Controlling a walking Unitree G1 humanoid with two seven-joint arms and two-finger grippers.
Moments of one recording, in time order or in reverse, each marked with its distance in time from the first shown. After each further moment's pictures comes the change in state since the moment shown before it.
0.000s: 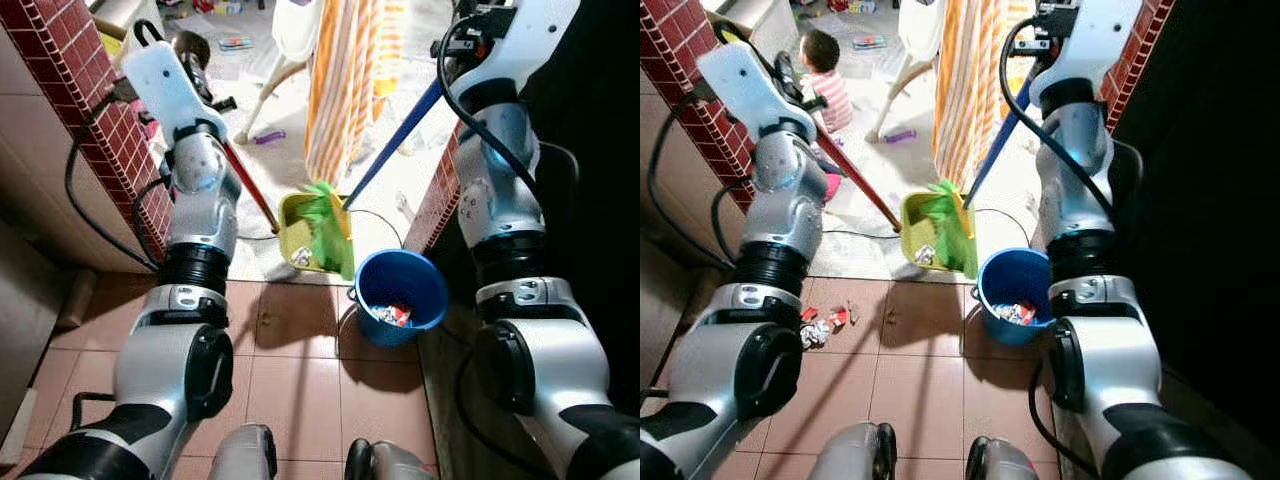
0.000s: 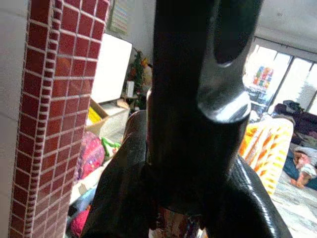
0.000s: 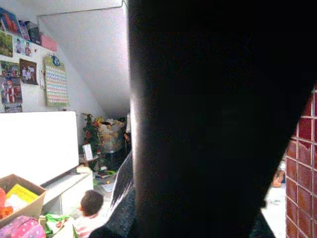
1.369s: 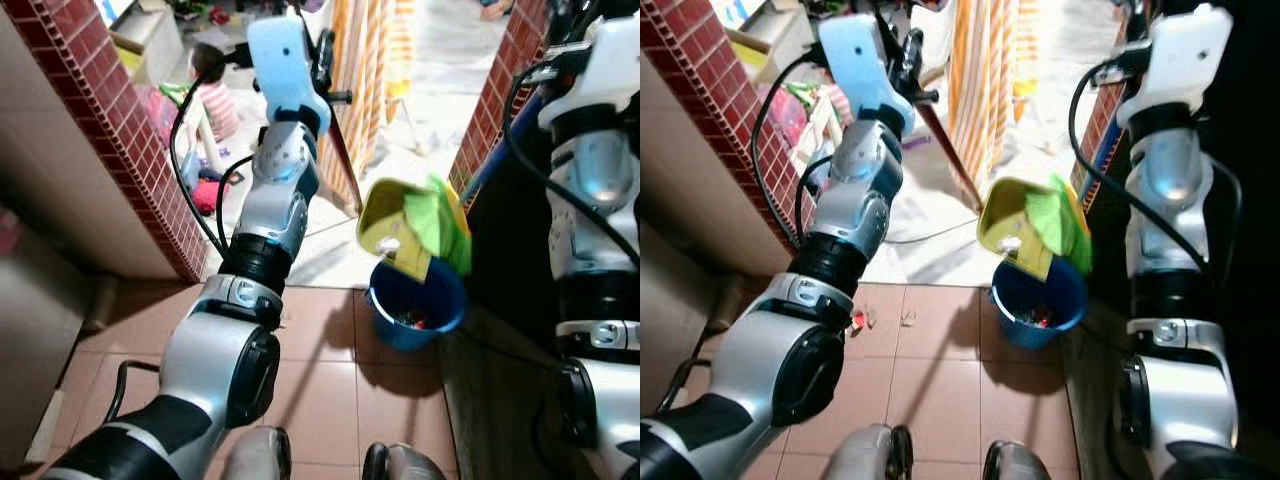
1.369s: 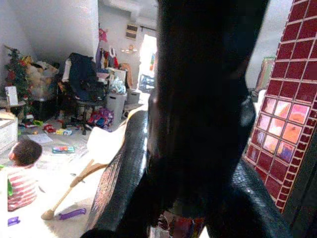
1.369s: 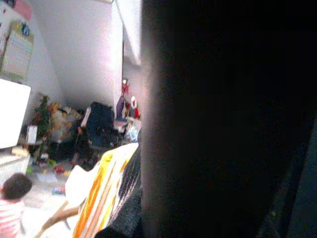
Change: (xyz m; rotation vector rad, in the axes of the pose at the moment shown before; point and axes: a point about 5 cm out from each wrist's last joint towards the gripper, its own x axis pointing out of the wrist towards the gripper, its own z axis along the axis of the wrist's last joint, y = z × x) left arm -0.037 -0.108 -0.003 -0.108 0.066 -0.498; right arm -0.037 -0.075 0.020 -0.412 -0.007 -0.017
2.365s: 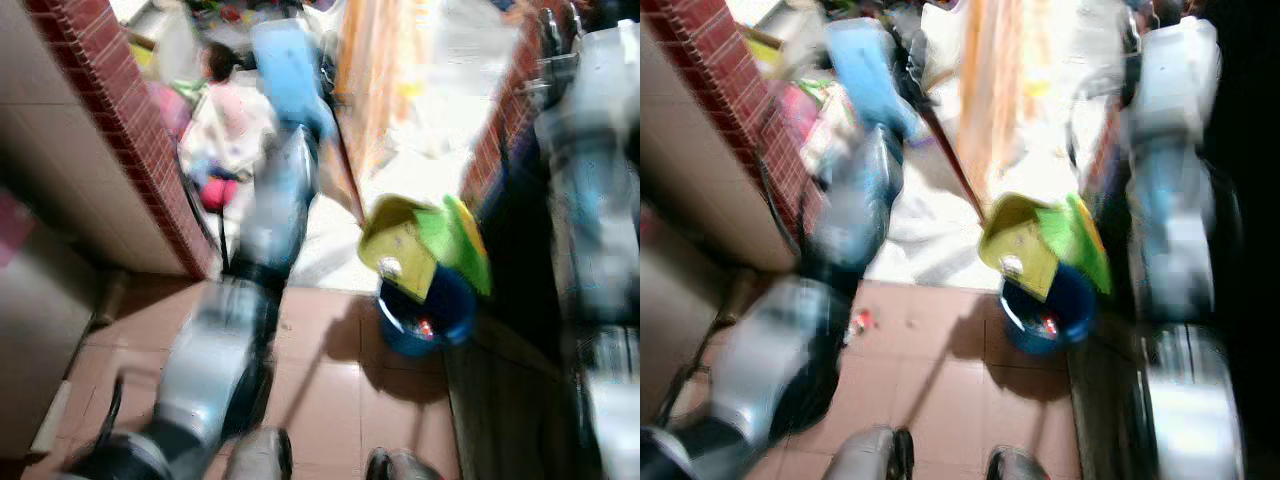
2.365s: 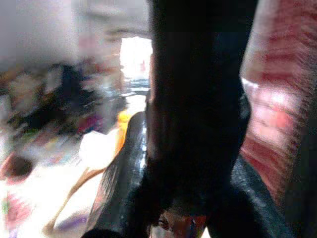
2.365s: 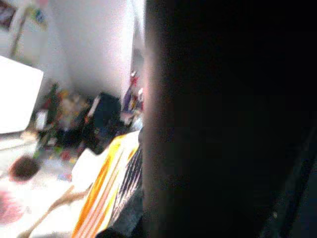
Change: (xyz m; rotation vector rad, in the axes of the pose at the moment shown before) left arm -0.044 -0.010 -0.041 0.103 0.065 -0.273; right arm -0.071 -0.003 -0.027 -0.064 0.123 0.014
